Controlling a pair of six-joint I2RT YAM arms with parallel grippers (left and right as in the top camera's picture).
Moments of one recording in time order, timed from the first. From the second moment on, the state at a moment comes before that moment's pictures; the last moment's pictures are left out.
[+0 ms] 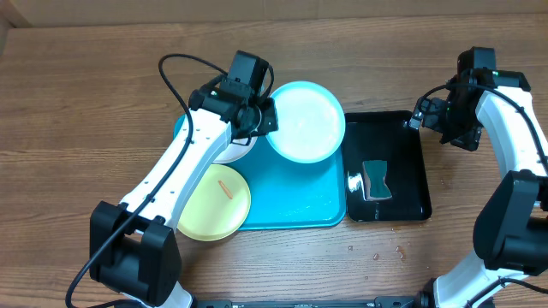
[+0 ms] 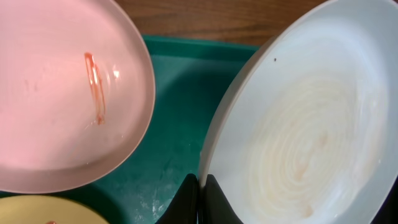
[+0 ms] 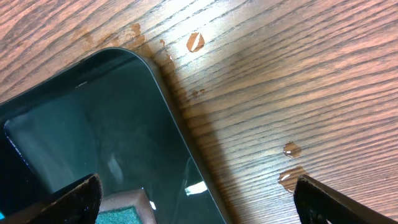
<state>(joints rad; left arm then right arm) -0.40 1.77 1.48 -0.84 0.07 -0.52 -0.14 1.87 1.48 -1.05 -0.07 0.26</state>
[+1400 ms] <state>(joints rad) -0.88 1.77 1.52 -0.43 -0.58 -0.12 -0.46 1.87 1.48 -0.96 -0.04 0.32</state>
